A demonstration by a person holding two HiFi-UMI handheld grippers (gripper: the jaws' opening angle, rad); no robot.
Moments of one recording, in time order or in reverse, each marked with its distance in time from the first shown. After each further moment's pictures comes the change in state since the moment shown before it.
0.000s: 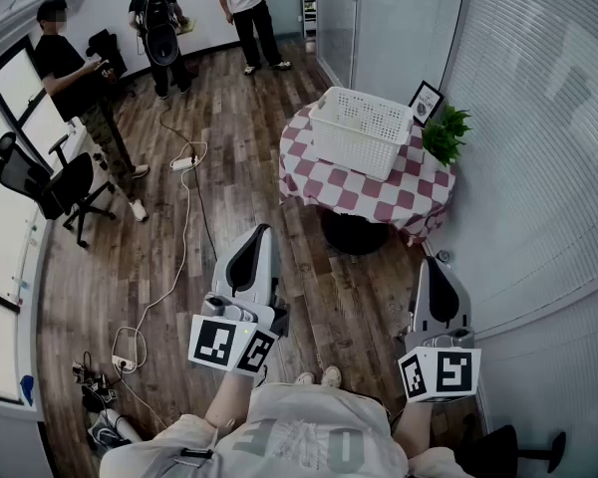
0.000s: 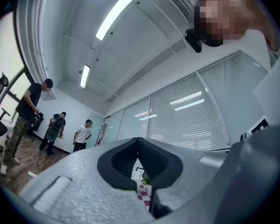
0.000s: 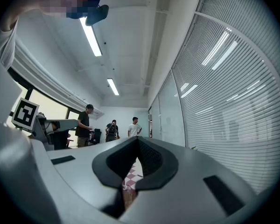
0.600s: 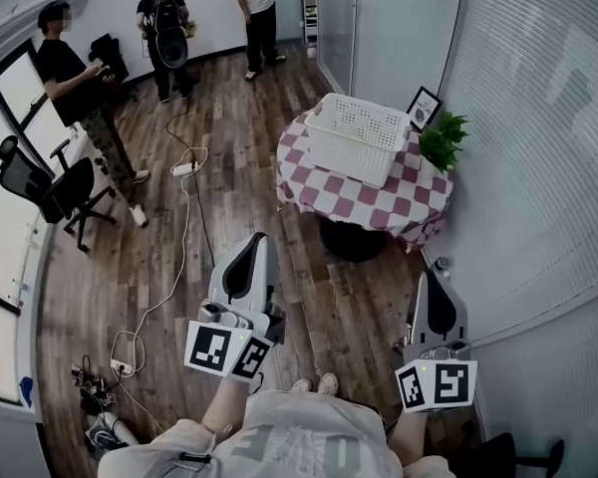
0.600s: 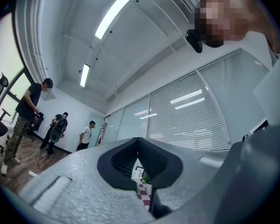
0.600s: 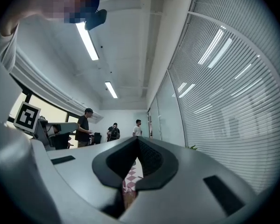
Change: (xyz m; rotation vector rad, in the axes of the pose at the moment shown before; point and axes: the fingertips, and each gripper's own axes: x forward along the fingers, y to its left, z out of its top) left arm 0.012 -0.012 -0.008 0.006 0.012 0.003; right arm -0.006 -0.023 -0.005 0.051 -0.028 -0.003
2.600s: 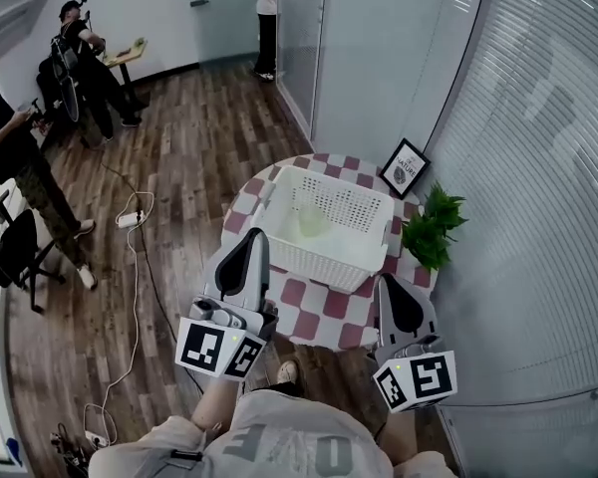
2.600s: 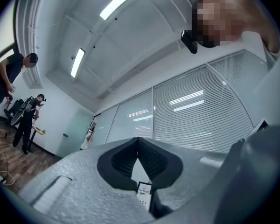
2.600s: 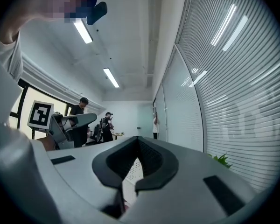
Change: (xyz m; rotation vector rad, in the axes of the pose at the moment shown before) left arm 0.387 0.123 -0.108 -0.040 -0.060 -0.130; right arm 0.382 -0.108 -0.075 -0.035 0.097 0.095
